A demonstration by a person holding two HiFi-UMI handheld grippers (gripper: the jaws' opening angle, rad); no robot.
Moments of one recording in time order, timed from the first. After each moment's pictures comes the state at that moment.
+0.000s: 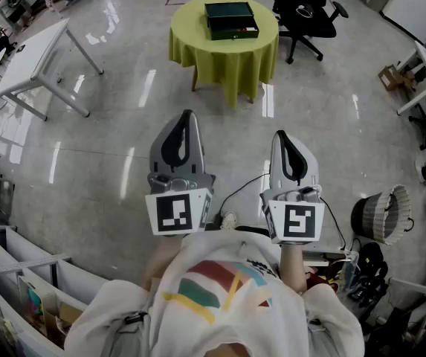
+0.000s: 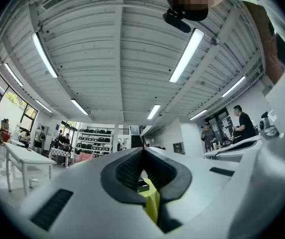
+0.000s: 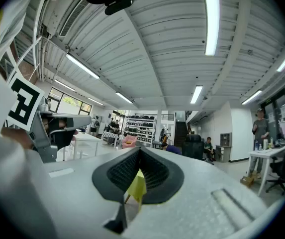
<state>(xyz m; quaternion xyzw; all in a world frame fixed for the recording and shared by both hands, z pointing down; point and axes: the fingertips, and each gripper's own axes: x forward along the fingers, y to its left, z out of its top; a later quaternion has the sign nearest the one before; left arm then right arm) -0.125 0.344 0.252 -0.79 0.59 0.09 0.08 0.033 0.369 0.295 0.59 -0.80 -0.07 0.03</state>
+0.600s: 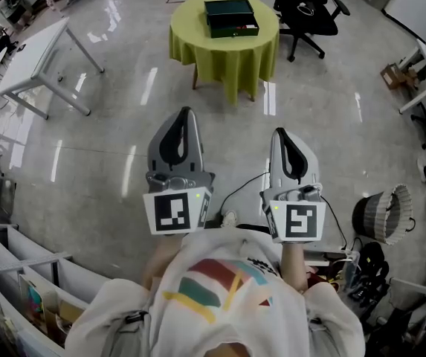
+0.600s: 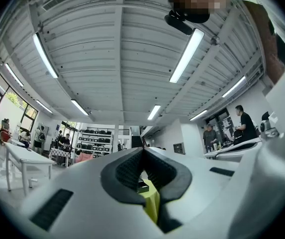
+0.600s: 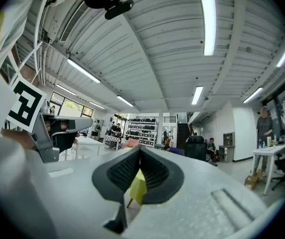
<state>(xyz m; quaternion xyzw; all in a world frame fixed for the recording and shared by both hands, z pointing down) -0.118 0.341 0.252 -0.79 0.59 0.09 0.08 0.040 0.368 0.299 0.58 -0.81 -0.07 0.01</state>
